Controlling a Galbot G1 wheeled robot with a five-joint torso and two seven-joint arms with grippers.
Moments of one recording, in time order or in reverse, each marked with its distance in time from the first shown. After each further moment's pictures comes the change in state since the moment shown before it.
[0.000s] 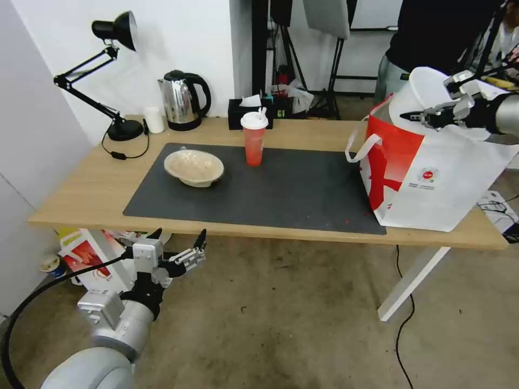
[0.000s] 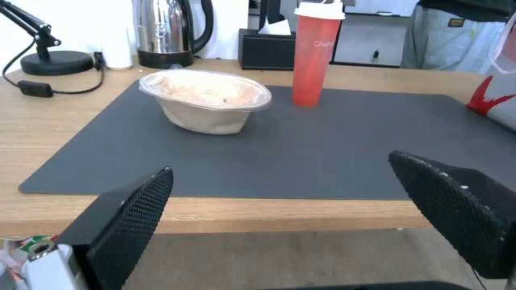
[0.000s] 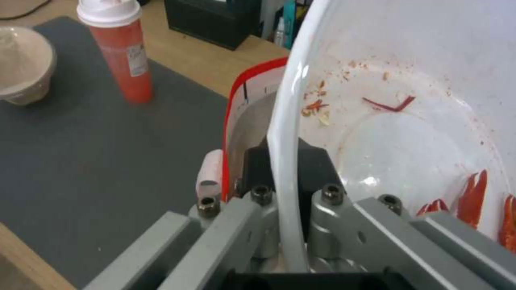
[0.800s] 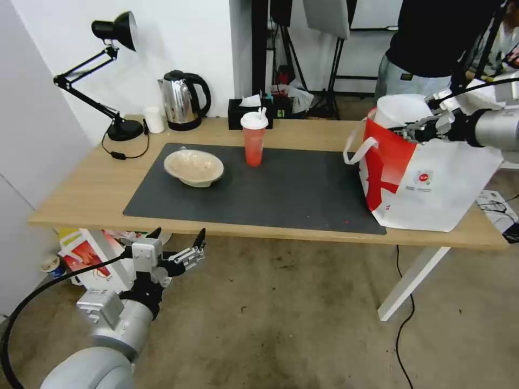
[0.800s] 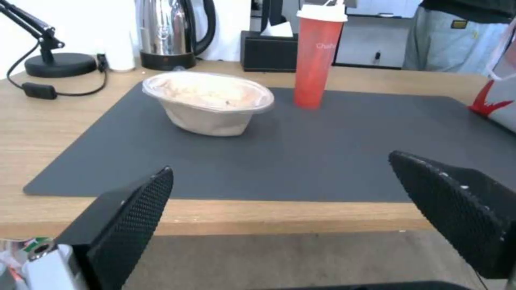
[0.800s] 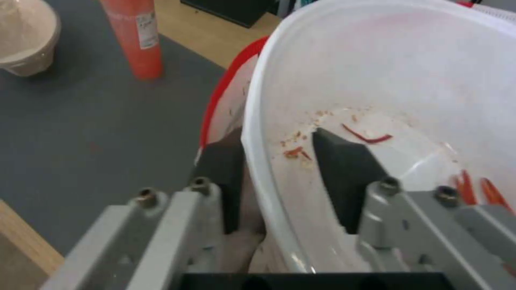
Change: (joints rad) left arm -0.002 -0.002 -0.005 0.000 0.001 -0.001 0.000; right arm -0.034 0.030 -0.025 0.018 -0.043 0.000 0.003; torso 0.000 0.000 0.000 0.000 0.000
